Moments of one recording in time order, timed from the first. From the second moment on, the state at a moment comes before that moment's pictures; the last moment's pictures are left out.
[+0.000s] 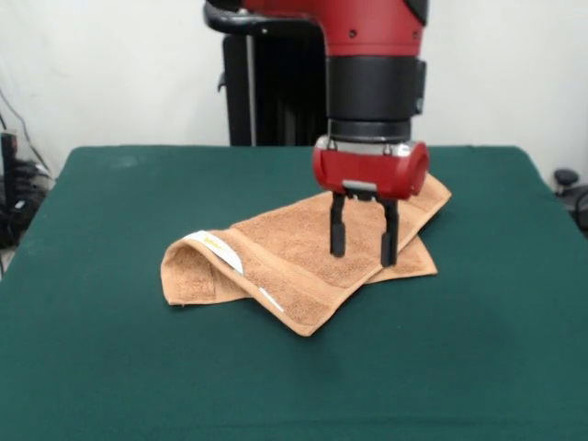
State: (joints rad) arm -0.24 -0.63 0.16 1.64 -0.34 0.20 2.49
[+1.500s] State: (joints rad) arm -0.09 -0.39 -0.17 1.45 -0.04 0.16 2.49
